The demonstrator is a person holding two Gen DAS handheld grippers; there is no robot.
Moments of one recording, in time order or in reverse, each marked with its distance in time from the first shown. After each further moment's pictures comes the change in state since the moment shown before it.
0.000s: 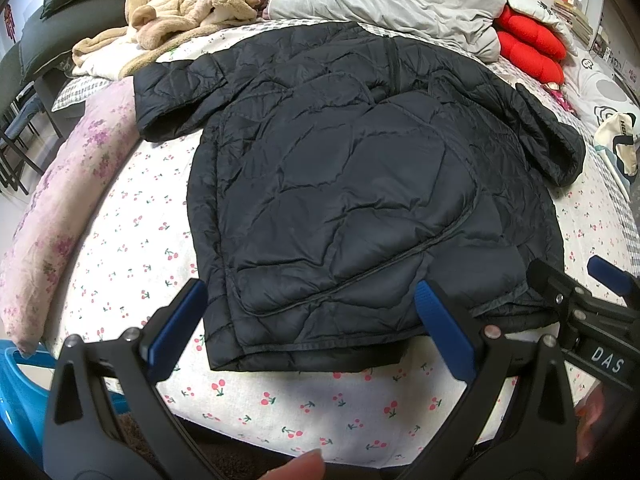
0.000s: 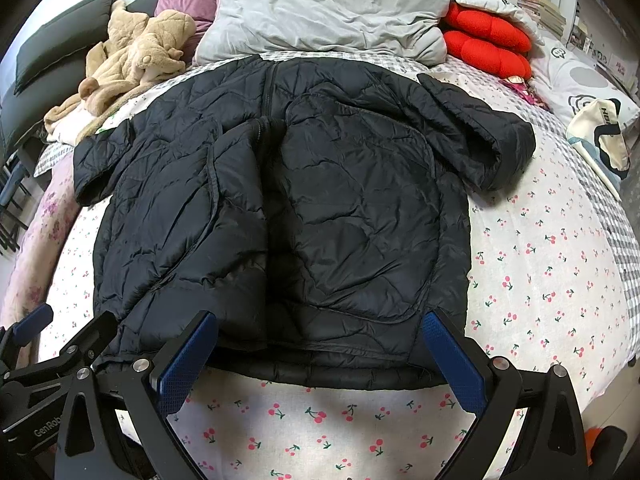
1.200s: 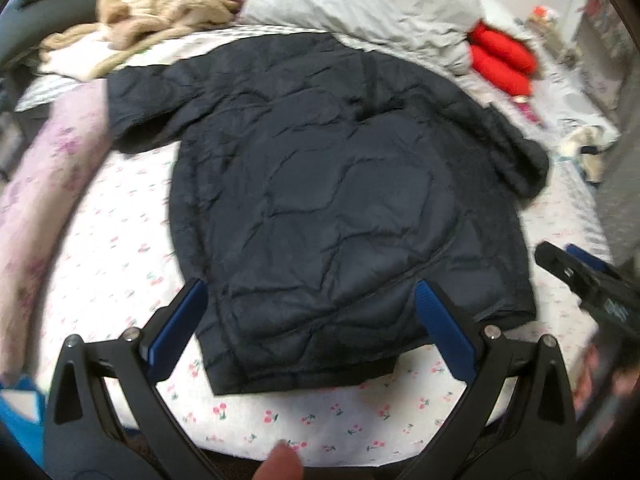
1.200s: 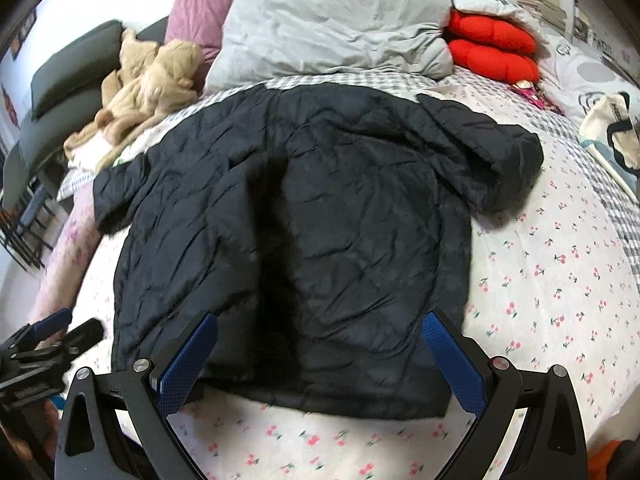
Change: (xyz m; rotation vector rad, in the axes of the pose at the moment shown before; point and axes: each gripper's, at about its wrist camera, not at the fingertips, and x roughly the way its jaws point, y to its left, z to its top) left arm 0.000 0.035 0.025 0.020 -0.005 -0.226; right arm -0.006 -0.041 0.020 0.023 -0.070 0.091
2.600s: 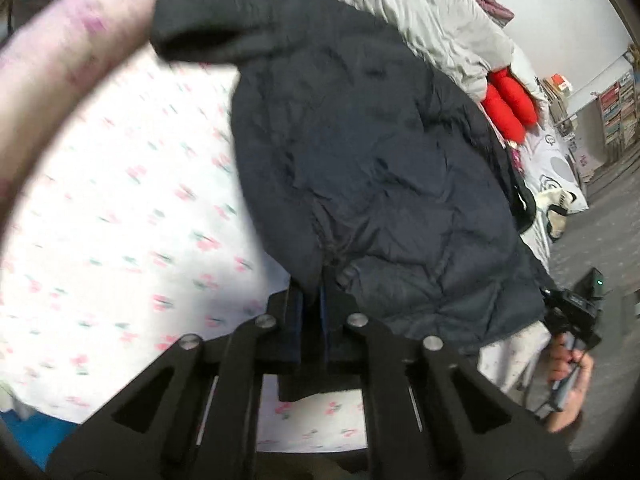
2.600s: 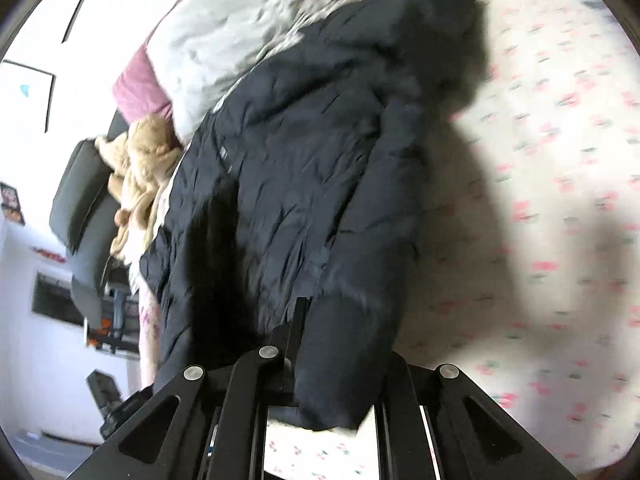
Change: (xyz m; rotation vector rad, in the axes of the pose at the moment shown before) left arm 0.017 0.131 -0.020 -0.264 0.088 -0.180; right arm 0.004 -0.156 -0.049 0.514 0.125 0.380
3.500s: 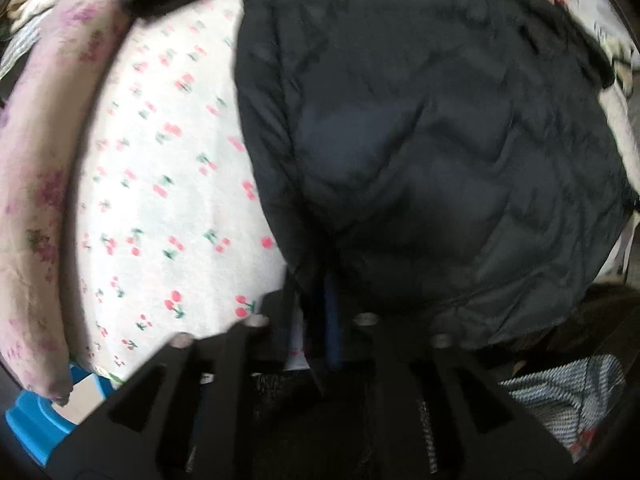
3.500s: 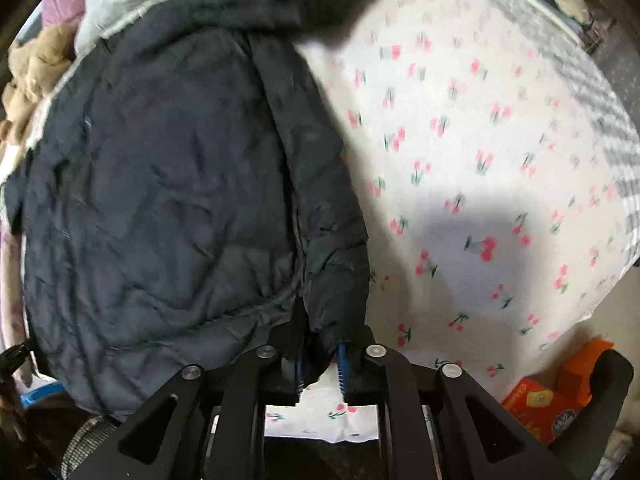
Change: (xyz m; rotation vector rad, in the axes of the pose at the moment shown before) left arm 0.042 0.004 -0.011 0.300 0.332 0.342; right arm 0.004 -0.016 0.038 -0.190 0.177 -0.559
